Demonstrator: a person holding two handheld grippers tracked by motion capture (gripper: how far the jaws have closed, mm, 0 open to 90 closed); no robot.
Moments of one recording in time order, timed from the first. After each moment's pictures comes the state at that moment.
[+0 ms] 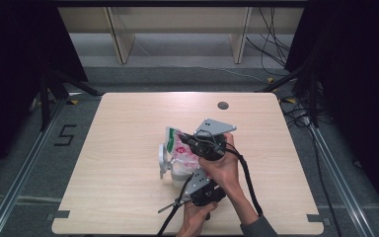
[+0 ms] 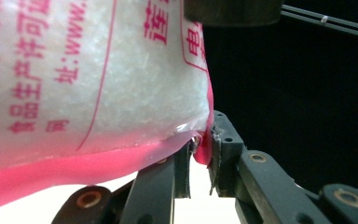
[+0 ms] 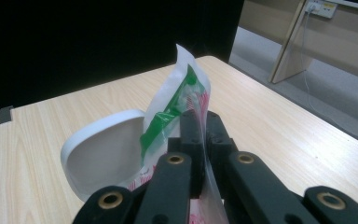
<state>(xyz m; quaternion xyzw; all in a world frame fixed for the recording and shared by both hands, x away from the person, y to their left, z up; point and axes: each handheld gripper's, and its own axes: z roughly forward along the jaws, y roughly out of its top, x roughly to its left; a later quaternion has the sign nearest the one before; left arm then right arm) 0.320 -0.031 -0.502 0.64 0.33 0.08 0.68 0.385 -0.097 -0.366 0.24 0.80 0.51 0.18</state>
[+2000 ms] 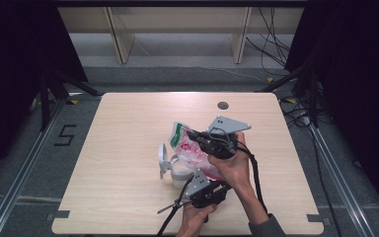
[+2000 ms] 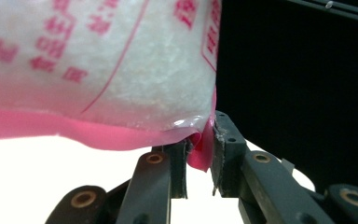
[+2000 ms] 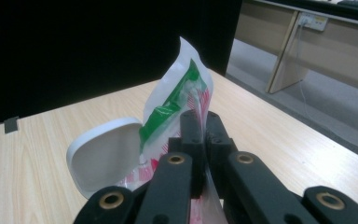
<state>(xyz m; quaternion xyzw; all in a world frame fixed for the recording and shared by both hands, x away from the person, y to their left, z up) 0.318 -0.028 -0.511 0.67 0.34 0.07 0.66 0.382 -0.121 -0.352 0.23 0.79 0.54 0.19</state>
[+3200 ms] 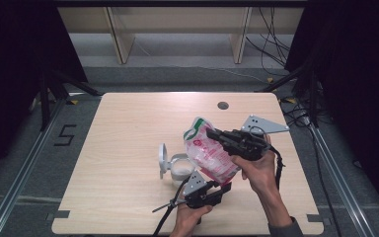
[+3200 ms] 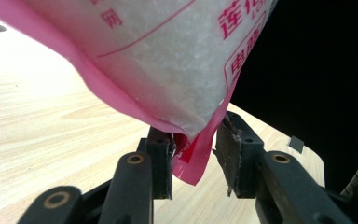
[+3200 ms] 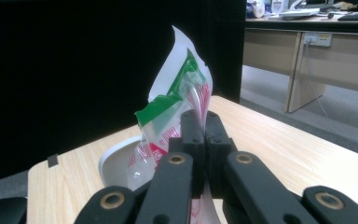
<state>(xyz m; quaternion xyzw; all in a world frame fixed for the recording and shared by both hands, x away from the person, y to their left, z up) 0.318 -0.017 -0.514 0.70 0.34 0.07 0.63 0.370 -0.179 -0.342 0.26 0.73 0.62 0.14</state>
